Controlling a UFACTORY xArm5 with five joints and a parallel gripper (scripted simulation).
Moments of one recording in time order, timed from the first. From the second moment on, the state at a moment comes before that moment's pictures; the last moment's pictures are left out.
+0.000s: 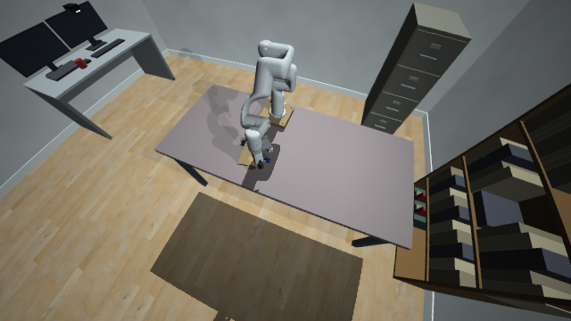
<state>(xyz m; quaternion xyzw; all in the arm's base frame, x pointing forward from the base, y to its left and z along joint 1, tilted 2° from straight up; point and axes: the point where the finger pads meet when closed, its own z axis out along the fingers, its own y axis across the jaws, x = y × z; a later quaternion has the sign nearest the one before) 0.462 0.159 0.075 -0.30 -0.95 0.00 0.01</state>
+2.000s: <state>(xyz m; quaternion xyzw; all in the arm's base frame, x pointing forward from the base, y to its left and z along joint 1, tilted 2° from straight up) 0.310 0.137 0.120 -0.33 -0.94 0.00 0.00</state>
